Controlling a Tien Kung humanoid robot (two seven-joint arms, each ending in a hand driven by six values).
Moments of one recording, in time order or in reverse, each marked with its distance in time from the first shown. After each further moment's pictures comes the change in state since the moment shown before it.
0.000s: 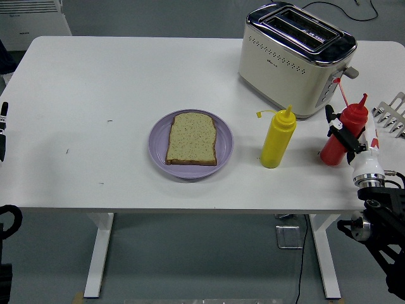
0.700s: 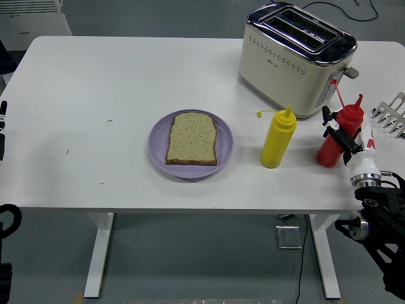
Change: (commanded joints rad) left arm -0.002 0.000 -0.003 0.000 0.000 -0.001 0.000; right arm 0.000 0.010 0.011 -0.030 -0.021 0.062 -0.045
